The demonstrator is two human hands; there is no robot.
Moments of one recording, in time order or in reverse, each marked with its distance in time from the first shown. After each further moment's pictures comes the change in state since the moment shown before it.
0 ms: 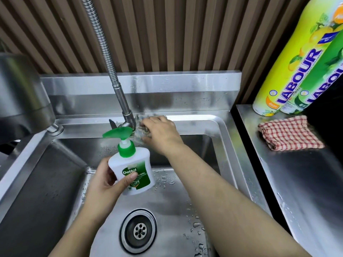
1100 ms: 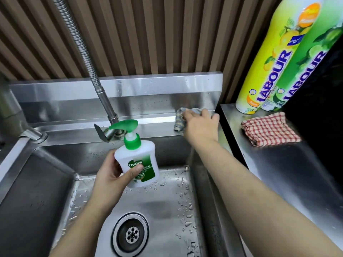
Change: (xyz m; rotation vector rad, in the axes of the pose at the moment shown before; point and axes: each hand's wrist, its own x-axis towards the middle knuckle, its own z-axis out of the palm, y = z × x) left_hand 0.015 0.008 0.034 -0.039 -0.107 0.027; right_hand -0.045 0.084 -0.052 -0.453 0.090 0.425
